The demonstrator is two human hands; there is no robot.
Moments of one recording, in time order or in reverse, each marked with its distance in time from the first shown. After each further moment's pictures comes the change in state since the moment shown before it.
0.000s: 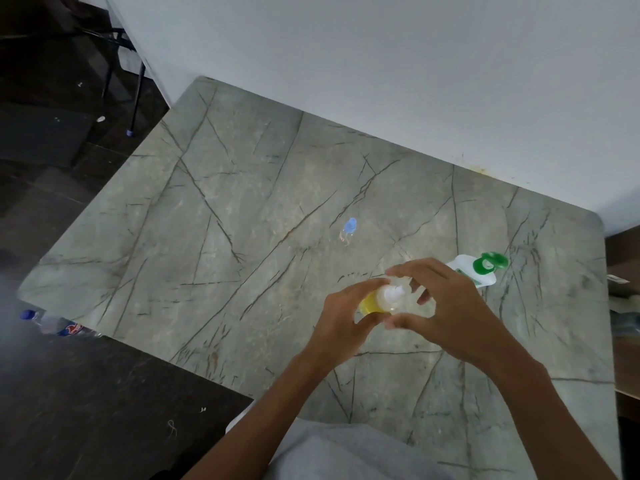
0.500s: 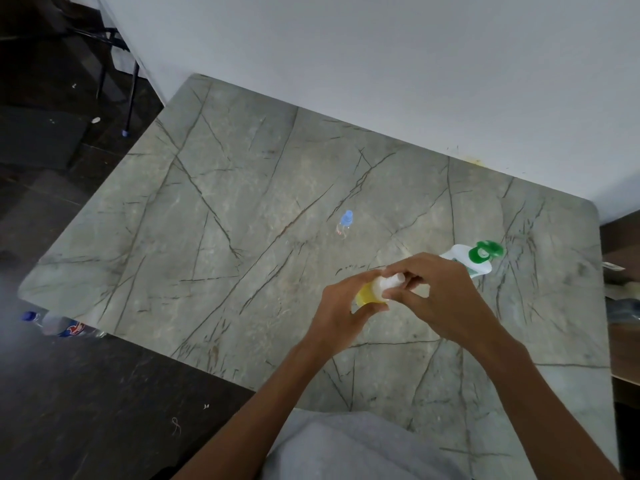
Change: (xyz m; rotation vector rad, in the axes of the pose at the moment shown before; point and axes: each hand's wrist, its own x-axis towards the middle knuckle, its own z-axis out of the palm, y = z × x) left_hand 0.000 -0.002 0.001 -0.008 -0.004 -0.016; right_hand 0.002 0.005 0.007 0.006 0.087 0.017
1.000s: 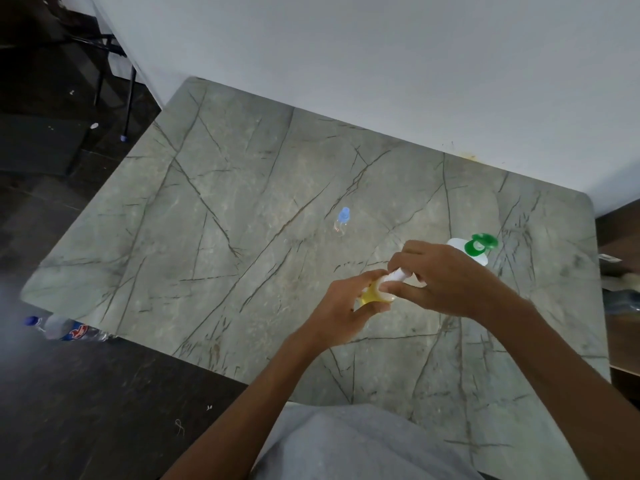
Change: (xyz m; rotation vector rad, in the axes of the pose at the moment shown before) left_hand 0.001 0.002 -0.003 -0.016 -0.216 0.025; right_hand 0.015 0.014 -0.017 -0.391 -0.239 -0.231
